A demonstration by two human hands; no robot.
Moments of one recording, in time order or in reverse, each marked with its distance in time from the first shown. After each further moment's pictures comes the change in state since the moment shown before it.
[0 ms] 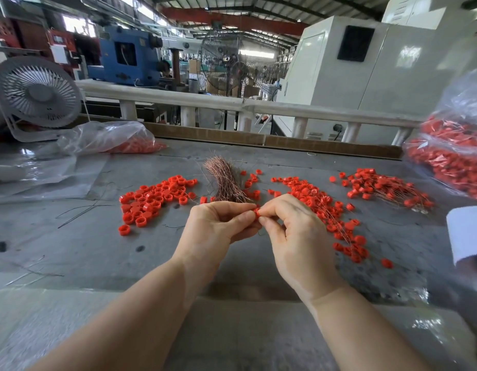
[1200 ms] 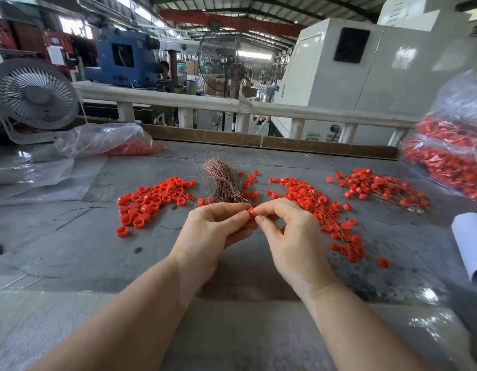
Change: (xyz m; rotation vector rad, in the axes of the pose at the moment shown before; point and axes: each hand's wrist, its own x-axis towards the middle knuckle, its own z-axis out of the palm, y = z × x) left_hand 0.004 0.001 -0.002 -0.046 0.020 -0.113; right_hand 0.002 0.002 0.006 0.148 -0.047 0.224
